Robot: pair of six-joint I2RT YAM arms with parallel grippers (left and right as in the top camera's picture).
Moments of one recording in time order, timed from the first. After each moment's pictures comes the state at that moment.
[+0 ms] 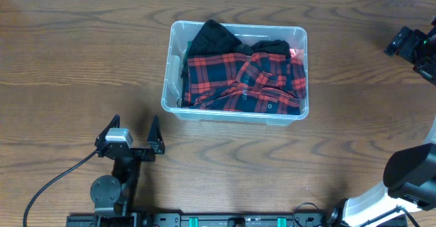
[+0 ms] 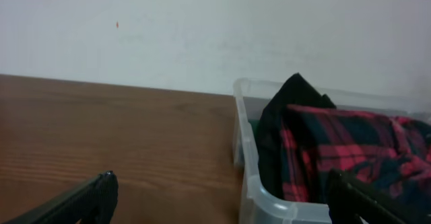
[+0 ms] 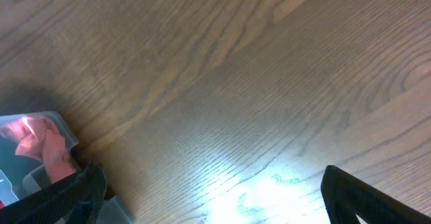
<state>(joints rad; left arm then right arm) 0.00 0.01 0.07 -0.08 0.10 -0.15 -0.38 1.82 1.92 -1.34 0.03 0.30</state>
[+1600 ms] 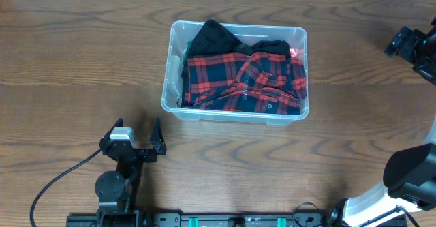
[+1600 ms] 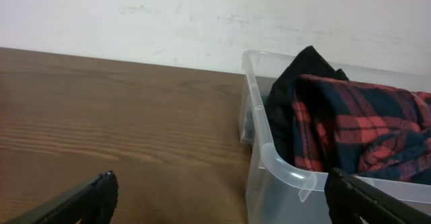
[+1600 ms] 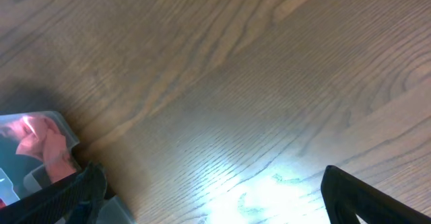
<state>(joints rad) 0.00 0.01 0.02 -0.10 0.10 -0.15 -0.37 1.82 1.92 -1.34 0.03 0.30</state>
